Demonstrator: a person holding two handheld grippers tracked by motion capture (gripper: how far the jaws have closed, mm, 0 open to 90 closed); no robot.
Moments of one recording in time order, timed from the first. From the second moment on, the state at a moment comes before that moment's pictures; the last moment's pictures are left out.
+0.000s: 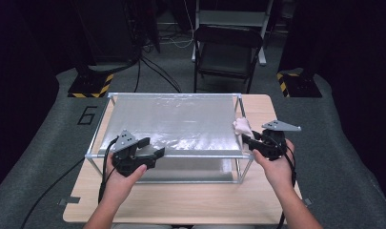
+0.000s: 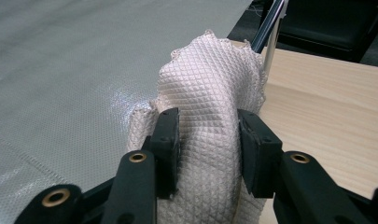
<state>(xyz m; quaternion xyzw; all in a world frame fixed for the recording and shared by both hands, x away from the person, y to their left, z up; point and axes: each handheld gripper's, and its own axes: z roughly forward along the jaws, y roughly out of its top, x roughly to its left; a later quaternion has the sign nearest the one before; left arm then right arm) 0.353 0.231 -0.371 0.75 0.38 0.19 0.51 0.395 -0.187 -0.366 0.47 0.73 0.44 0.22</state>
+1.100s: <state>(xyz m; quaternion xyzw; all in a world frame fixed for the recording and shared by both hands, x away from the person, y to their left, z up) 0.350 0.226 -0.375 0.74 0.42 0.23 0.48 0.308 -0.208 -0.366 0.41 0.73 0.50 0.23</state>
